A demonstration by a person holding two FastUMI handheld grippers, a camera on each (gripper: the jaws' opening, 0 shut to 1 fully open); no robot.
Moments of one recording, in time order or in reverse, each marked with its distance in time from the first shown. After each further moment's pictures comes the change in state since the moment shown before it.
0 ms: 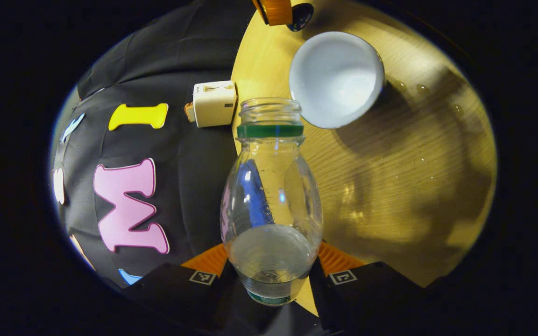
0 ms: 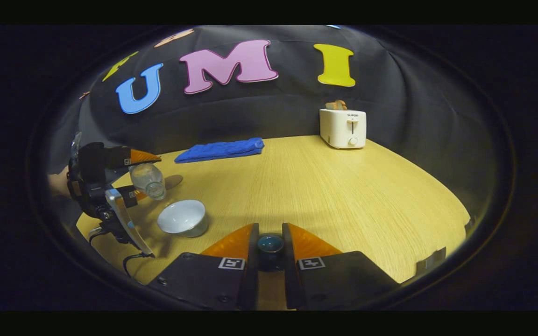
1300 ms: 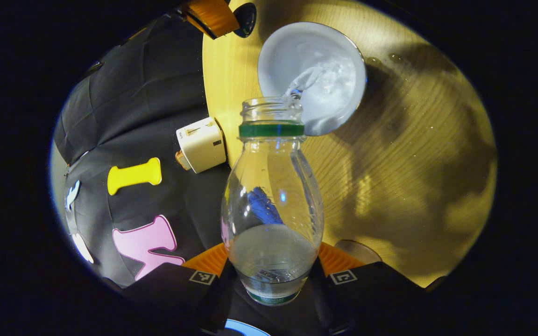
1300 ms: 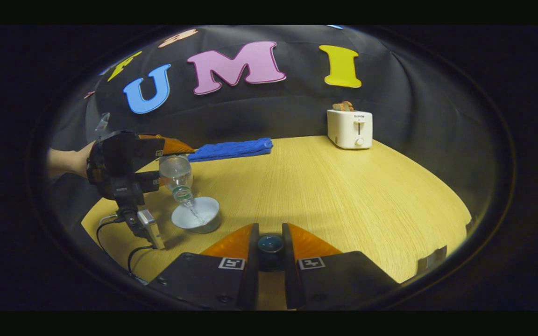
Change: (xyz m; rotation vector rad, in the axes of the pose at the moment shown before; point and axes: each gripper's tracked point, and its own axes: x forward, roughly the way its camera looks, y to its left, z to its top) left arm 0.015 0.029 0.029 0.345 -0.140 0.061; right arm -0.013 0.010 0.000 -0.013 0.003 0.054
